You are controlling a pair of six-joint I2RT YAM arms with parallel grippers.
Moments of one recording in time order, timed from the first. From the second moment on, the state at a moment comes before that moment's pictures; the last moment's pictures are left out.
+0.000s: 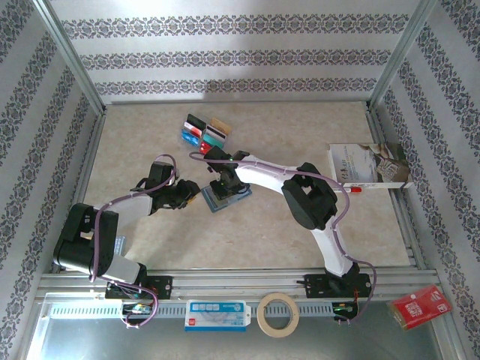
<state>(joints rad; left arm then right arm) -0.21 1.47 0.61 -0.03 0.45 -0.95 0.81 2.18 1.65 -0.78 -0.09 0.36</state>
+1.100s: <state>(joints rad) -0.33 1.53 0.60 -0.02 0.53 -1.00 0.75 2.11 1.47 -0.54 -0.38 0.71</state>
